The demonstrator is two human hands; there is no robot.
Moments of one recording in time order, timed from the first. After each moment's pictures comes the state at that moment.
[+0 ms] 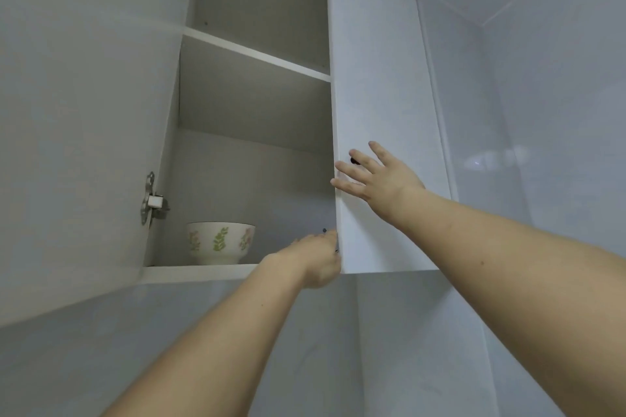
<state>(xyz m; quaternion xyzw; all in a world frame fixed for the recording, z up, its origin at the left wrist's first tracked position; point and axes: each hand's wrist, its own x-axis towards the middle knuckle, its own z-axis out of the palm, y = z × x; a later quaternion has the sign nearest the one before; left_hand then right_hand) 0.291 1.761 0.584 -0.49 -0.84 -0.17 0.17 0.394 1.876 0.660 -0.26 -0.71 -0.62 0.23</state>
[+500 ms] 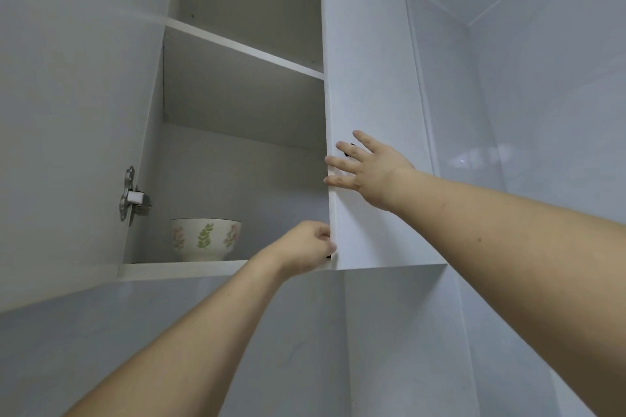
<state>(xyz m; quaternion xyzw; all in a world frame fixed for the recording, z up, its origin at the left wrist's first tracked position) 0.281 1.774 0.583 -0.53 -0.74 -0.41 0.07 0.413 1.871 0.674 -0.25 -0.69 -0.65 0.17</state>
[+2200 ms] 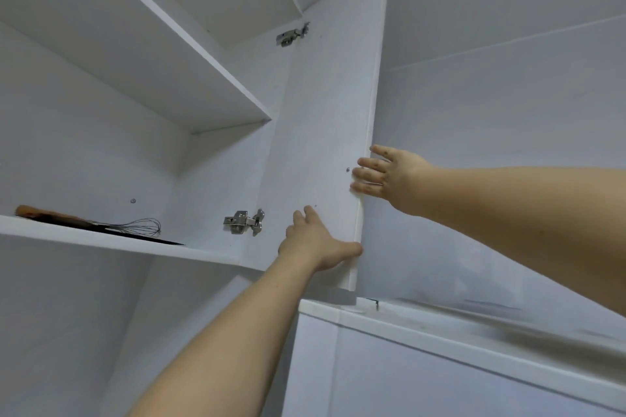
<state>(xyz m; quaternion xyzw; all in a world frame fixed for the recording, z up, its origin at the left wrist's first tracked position) 0.516 1.963 0.599 -0.55 -0.68 -0.48 0.07 0.663 1.967 0.721 -0.37 -0.33 -0.84 -0.22</state>
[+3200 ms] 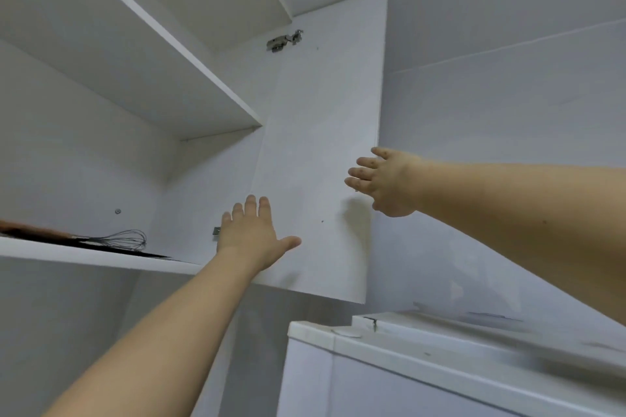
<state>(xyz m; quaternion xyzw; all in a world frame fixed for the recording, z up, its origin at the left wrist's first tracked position) 0.435 1.957 0.609 -0.48 -0.74 -0.34 0.33 0.658 1.956 0.727 -0.43 -0.60 -0.67 -0.09</state>
